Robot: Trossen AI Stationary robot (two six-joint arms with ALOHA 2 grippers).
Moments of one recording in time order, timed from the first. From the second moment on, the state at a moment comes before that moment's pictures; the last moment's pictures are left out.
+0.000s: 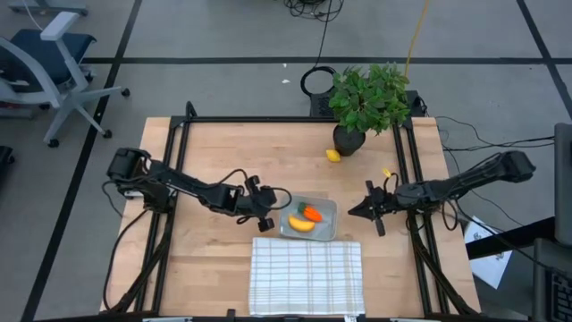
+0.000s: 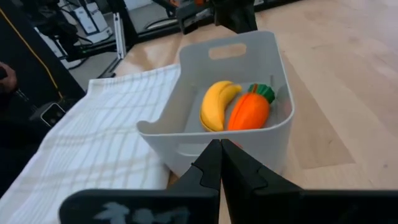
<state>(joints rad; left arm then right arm) -0.17 1.66 0.85 -0.07 -0.39 -0.31 0.24 0.61 0.02 0.29 0.08 0.32</state>
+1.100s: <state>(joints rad) -0.22 1.68 0.86 0.00 -0.28 -0.33 0.17 1.14 0.02 0.79 0.08 0.30</state>
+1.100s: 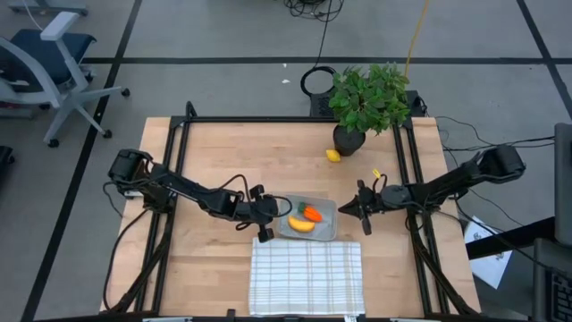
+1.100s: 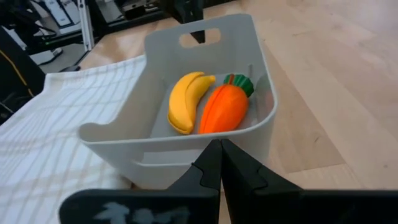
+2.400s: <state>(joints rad) -0.24 1.67 0.86 0.00 -0.32 -0.31 0.12 1.19 0.02 0.85 0.08 0.31</state>
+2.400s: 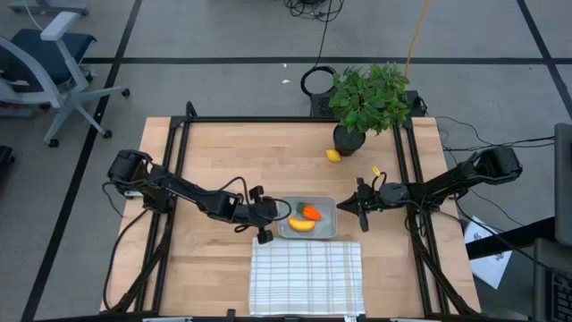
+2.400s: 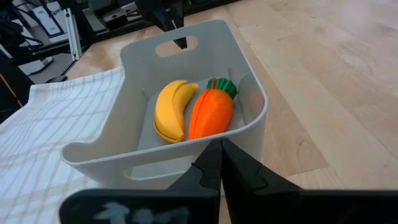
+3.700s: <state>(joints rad) -0.36 1.33 0.82 -0.22 -0.58 -0.07 0.15 0.91 0.02 0.56 0.07 0.32</state>
